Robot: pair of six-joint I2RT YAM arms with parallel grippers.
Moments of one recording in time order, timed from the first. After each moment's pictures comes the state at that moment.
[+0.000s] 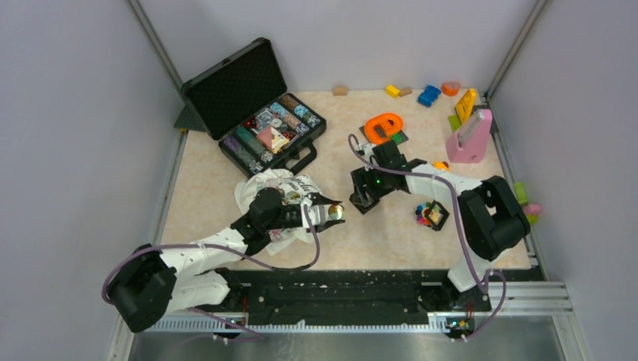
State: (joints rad) left arm -0.77 1.11 0.42 0.62 0.67 0.40; right arm 0.53 1.68 1.01 -0.30 -0.20 0.06
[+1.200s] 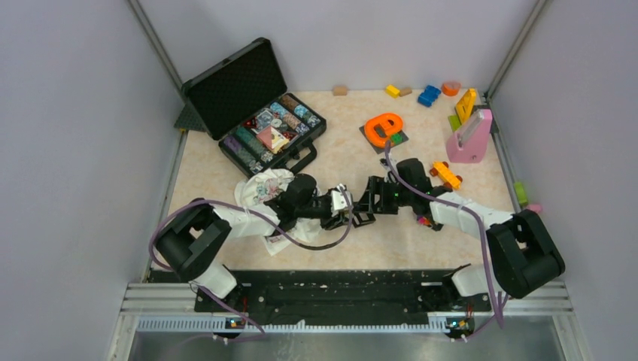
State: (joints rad) left arm -0.77 1.55 0.64 0.46 0.61 0.40; right arm 0.46 1.37 0.65 -0.06 -0.48 0.54
